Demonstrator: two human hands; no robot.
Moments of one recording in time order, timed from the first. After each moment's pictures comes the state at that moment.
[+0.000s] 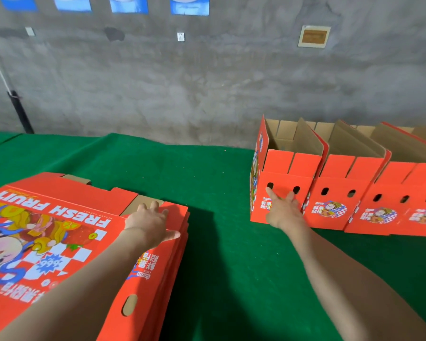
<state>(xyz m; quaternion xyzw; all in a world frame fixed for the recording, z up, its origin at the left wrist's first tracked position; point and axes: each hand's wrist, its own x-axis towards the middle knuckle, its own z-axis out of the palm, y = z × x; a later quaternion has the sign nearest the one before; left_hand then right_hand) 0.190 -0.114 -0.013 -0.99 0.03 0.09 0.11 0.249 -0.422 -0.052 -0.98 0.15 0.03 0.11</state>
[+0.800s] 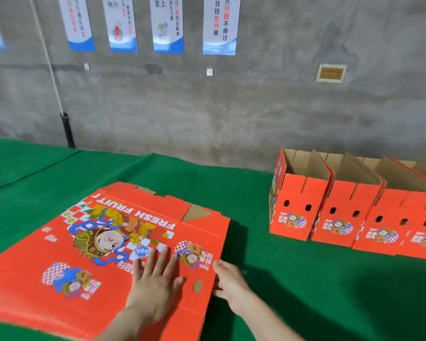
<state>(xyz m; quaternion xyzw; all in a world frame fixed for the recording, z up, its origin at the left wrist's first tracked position) 0.014 -0.046 -0.061 -1.00 -0.02 -0.01 -0.04 0.041 -0.226 -0.041 -0.69 0.13 0.23 0.68</state>
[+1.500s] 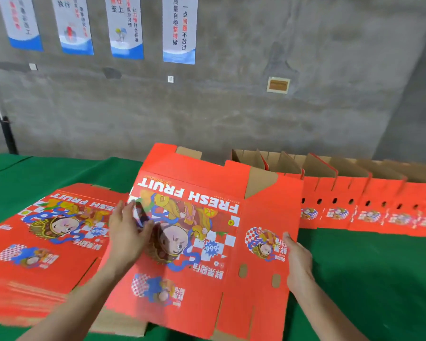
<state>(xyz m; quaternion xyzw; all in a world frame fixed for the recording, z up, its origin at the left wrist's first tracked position) -0.015 -0.098 0.047 -0.88 -0.02 -0.30 -0.37 -0.058 -0.434 0.026 -0.59 0.32 -0.19 0.72</state>
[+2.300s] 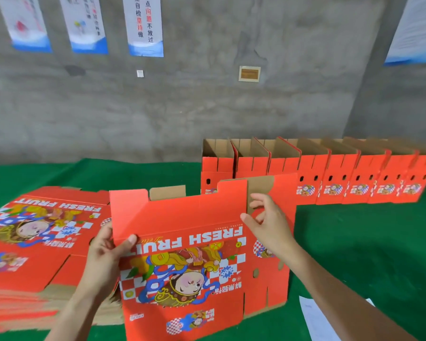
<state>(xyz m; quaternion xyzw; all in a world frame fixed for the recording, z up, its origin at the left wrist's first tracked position) -0.089 -0.131 0.025 -0.59 0.11 -0.08 -0.80 -0.120 -0.454 0.074 -0.89 -0.01 -0.25 0.39</state>
